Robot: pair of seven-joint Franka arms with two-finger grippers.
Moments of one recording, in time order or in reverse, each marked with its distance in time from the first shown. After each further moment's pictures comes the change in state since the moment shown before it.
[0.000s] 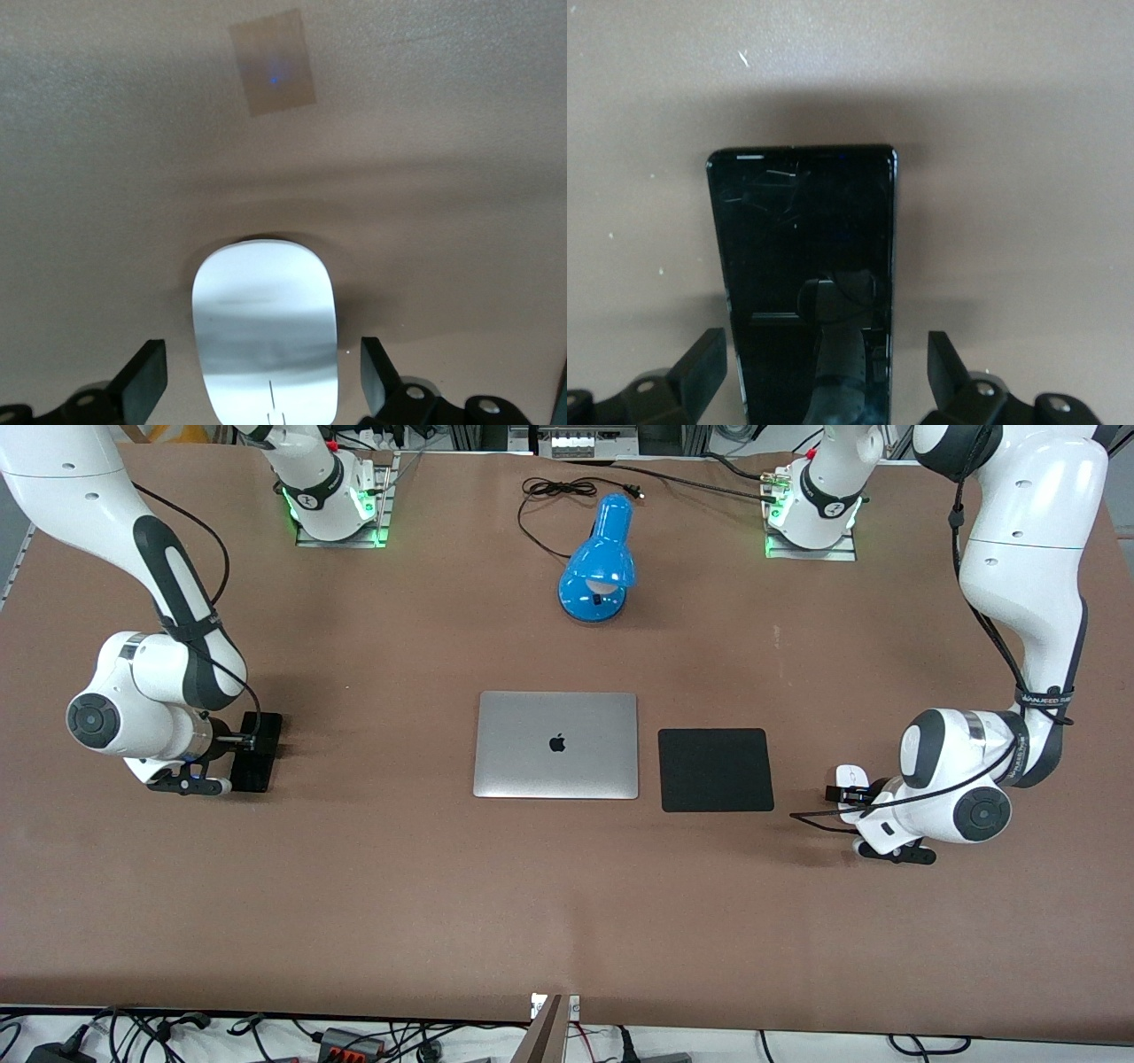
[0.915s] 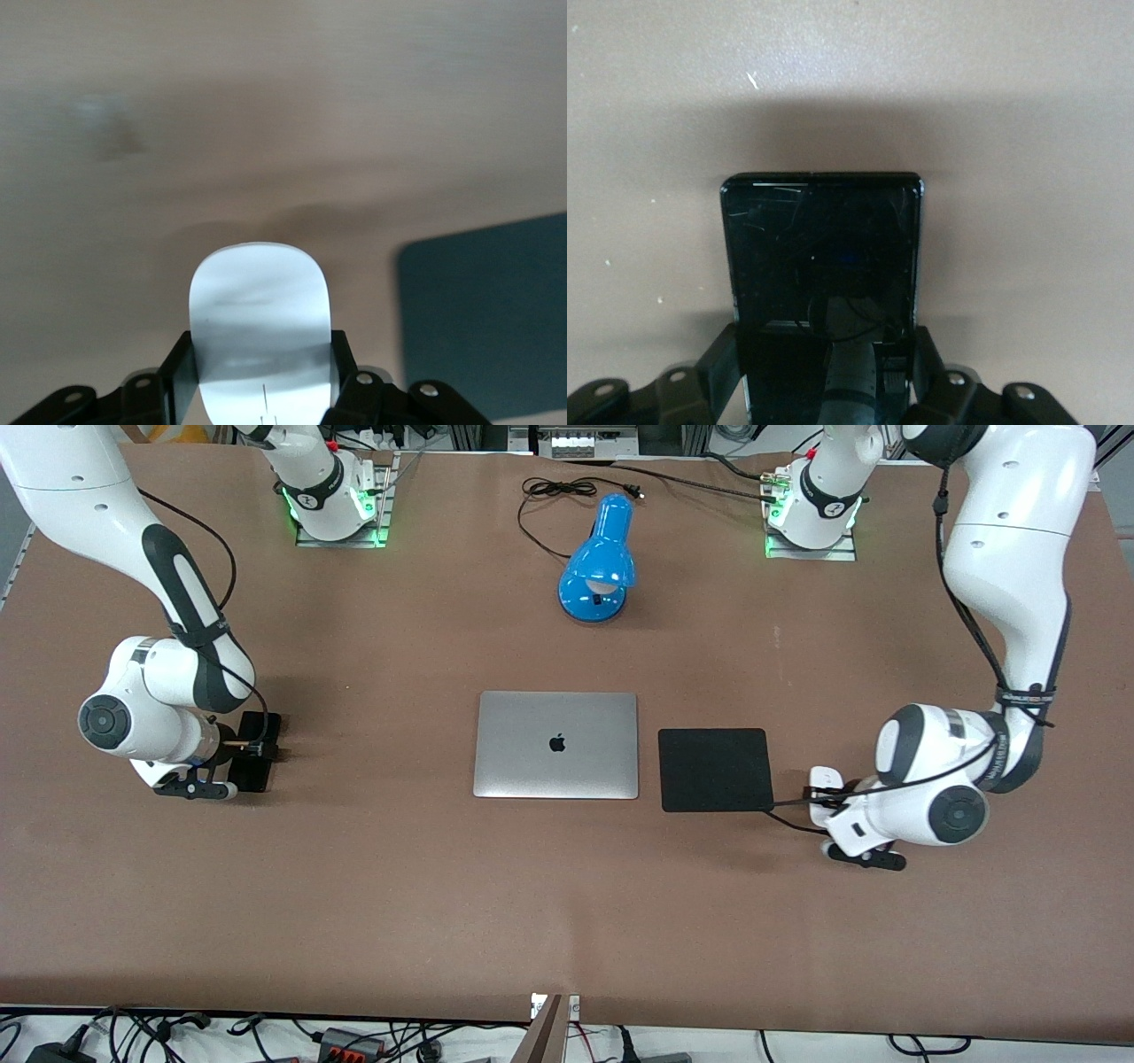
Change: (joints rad) left arm -0.077 -0.023 -0.067 0.063 -0.028 -0.083 -0.054; right arm 0.002 0.021 0.004 -0.001 -0.001 0.046 -0.001
